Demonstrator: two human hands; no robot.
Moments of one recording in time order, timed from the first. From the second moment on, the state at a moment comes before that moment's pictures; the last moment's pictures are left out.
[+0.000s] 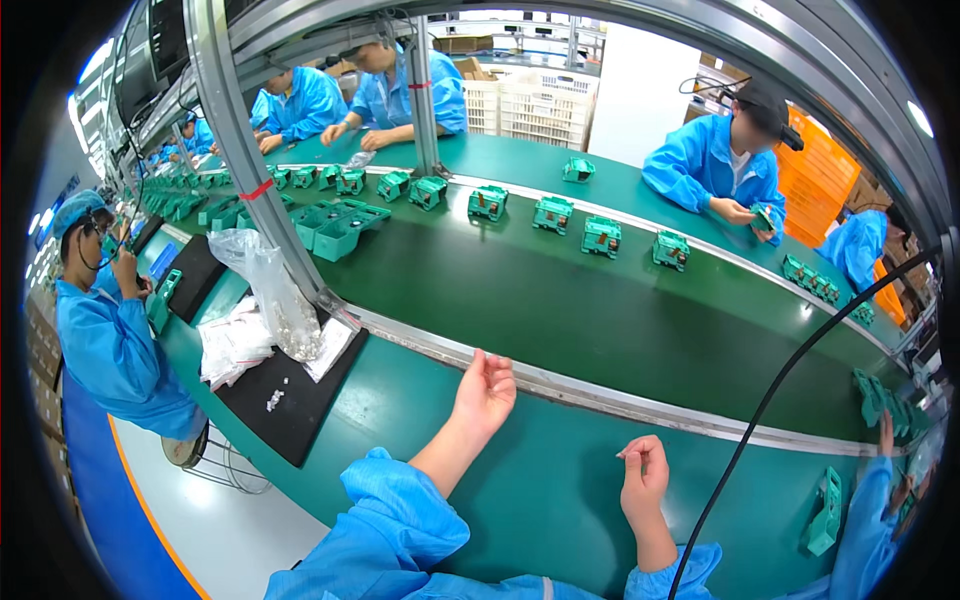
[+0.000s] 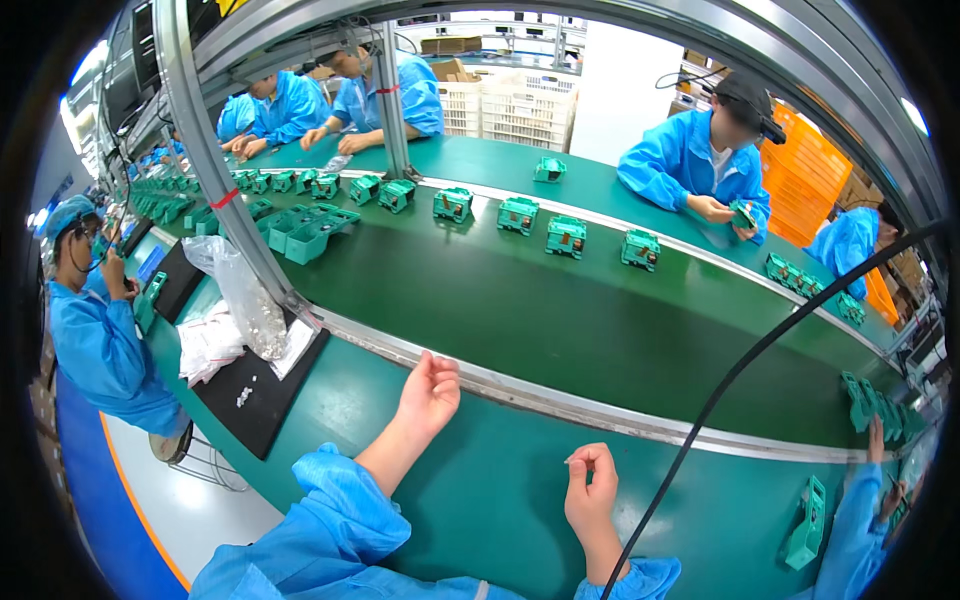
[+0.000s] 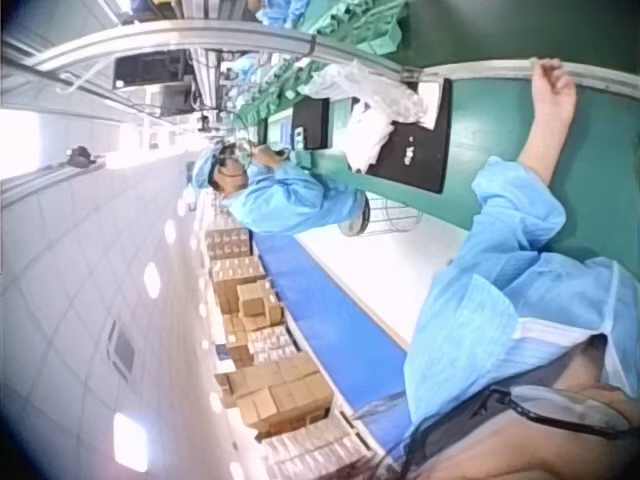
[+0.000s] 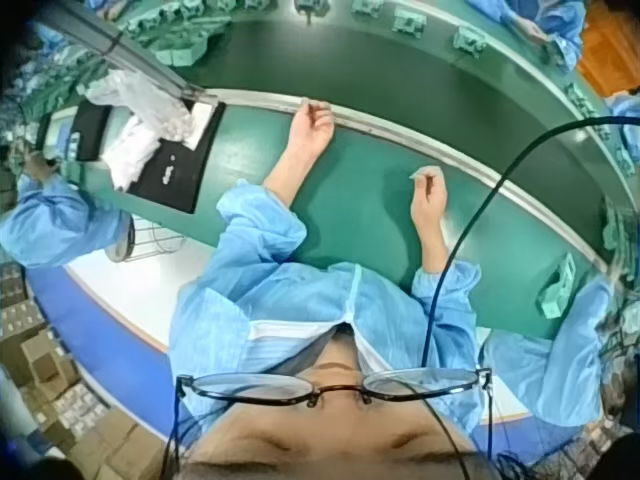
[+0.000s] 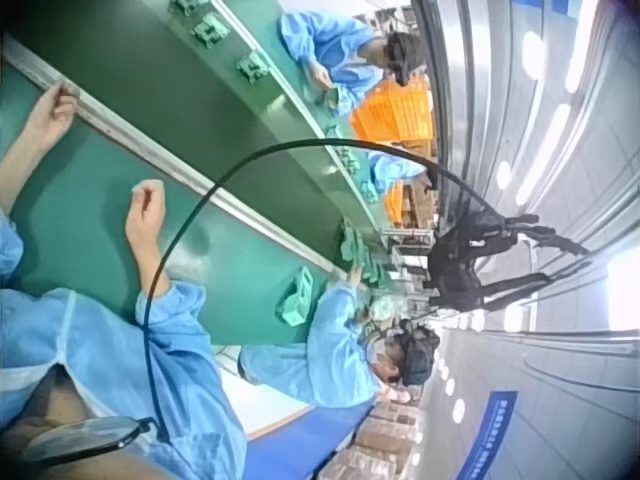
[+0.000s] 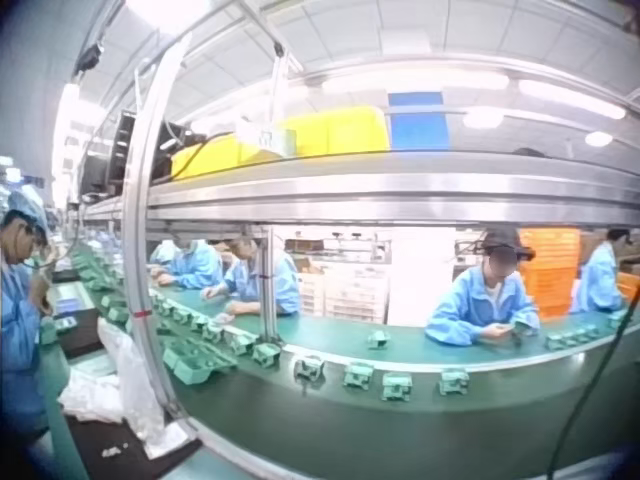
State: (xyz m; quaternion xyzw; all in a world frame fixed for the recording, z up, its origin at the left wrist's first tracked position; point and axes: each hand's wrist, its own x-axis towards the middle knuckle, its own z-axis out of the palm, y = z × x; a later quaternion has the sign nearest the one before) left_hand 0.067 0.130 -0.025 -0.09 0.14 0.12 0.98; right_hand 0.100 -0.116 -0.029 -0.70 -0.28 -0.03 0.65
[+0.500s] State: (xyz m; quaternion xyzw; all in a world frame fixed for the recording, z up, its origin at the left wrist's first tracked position) left_hand 0.083 0.410 -0.019 0.35 0.54 0.47 0.61; right_hand 0.096 -0.116 -0.038 -0.75 -0.26 0.03 0.61
